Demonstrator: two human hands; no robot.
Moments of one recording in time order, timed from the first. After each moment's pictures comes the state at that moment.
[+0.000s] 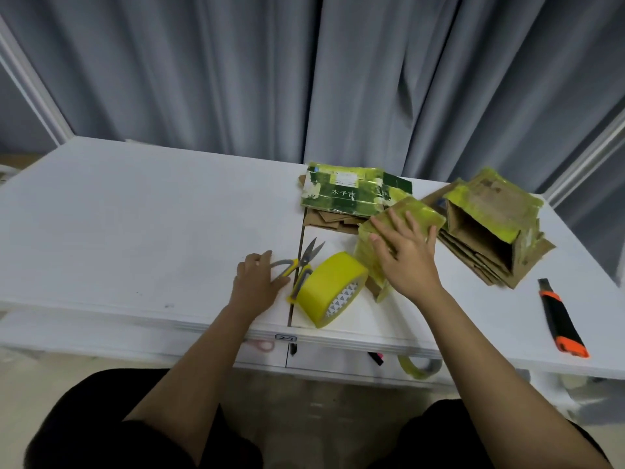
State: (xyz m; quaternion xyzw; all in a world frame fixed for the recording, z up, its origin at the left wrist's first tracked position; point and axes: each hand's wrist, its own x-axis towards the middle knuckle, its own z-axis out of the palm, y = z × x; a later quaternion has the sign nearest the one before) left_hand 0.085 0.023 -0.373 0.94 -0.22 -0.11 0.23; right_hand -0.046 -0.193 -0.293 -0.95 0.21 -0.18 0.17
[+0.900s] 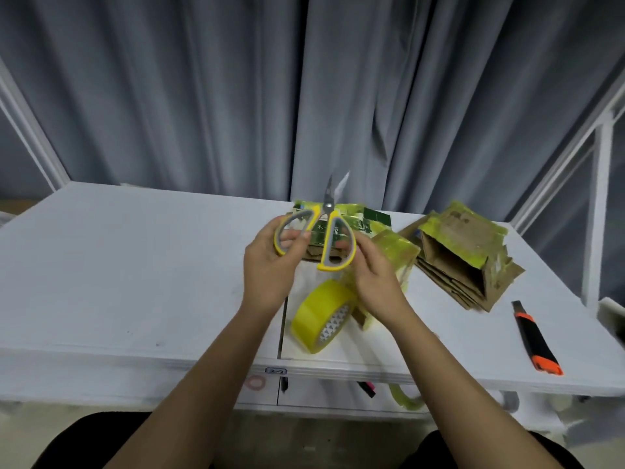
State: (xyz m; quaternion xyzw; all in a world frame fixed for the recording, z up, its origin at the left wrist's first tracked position) left_hand 0.031 -0.010 -0.229 0.68 -0.21 0.03 0.71; right_hand -0.049 -0.146 -0.246 -0.81 0.11 -0.27 0.51
